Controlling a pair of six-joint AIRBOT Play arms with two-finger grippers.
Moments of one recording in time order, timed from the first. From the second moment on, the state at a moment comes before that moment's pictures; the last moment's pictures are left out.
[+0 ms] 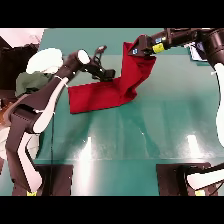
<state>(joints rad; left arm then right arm) -0.39 -2.01 2.02 1.06 -1.11 -1.56 0.22 -1.64 1.98 -0.76 1.33 1.38</state>
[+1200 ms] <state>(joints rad) -0.07 -1.61 2.07 1.25 -1.44 -1.48 0.61 -1.91 1.99 -0.69 0.92 1.13</state>
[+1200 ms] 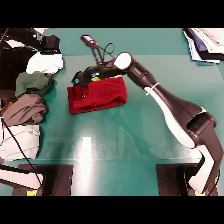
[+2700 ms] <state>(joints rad) -0.08 -1.61 1.96 1.17 -1.46 -1.46 0.24 -2.14 2.00 -0.66 1.36 1.34</state>
